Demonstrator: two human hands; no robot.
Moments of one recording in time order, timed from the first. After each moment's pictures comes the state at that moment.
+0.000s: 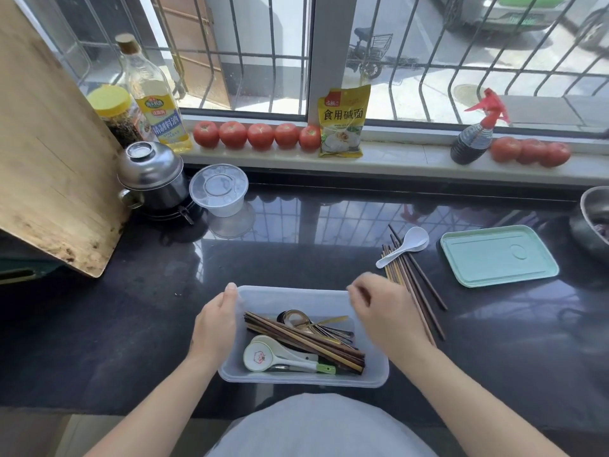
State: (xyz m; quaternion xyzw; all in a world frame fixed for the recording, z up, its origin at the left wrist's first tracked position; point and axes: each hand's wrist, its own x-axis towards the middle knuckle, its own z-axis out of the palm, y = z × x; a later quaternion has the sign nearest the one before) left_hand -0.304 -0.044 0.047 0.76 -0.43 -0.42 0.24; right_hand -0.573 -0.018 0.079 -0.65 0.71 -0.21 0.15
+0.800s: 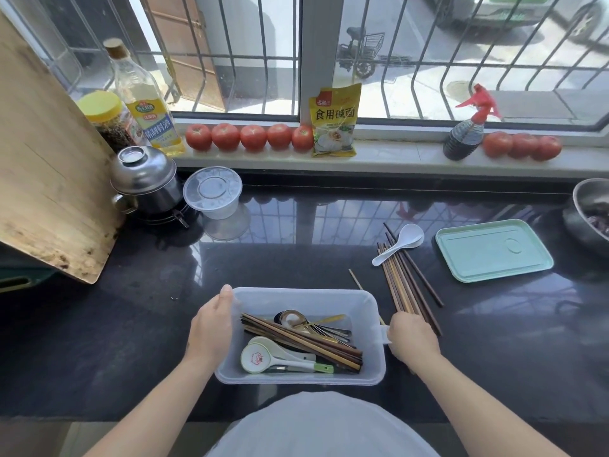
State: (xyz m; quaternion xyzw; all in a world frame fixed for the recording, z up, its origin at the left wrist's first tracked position) left_hand -0.312 -0.043 0.057 0.75 -0.44 -0.43 0.25; right_hand -0.635 0.005 -0.006 -0.49 0.83 0.11 0.23
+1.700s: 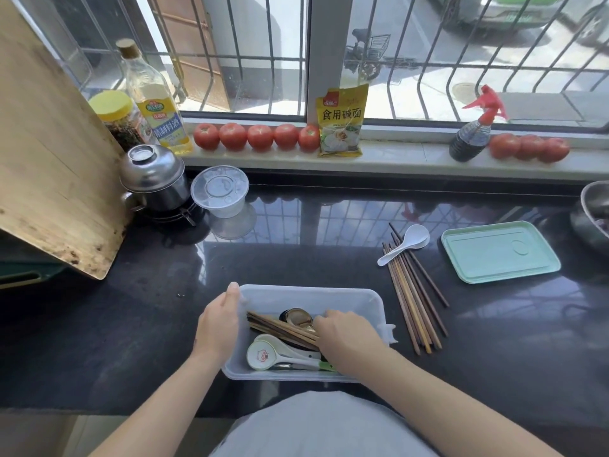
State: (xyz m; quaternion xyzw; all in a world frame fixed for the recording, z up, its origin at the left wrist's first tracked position) left_hand -0.308 -0.042 0.056 0.76 -0.42 -0.44 0.24; right_hand -0.520 -0.011 0.054 -0.77 0.59 0.15 0.19
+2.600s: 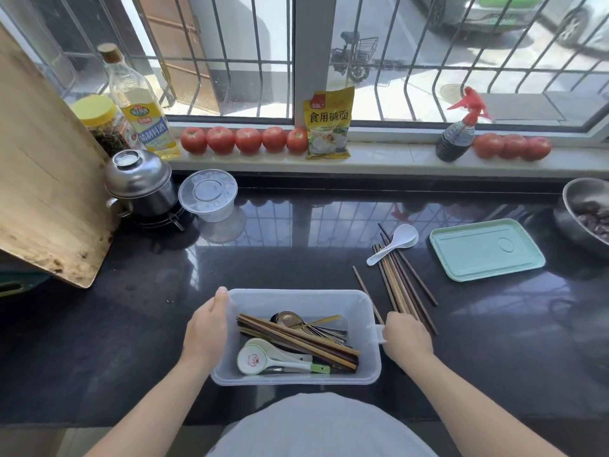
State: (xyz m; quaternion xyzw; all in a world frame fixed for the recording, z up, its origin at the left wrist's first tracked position) left_hand -0.309 -0.043 0.052 0.75 -0.43 -0.44 0.25; right_hand -0.632 0.006 -0.007 -0.53 0.81 0.14 0.21
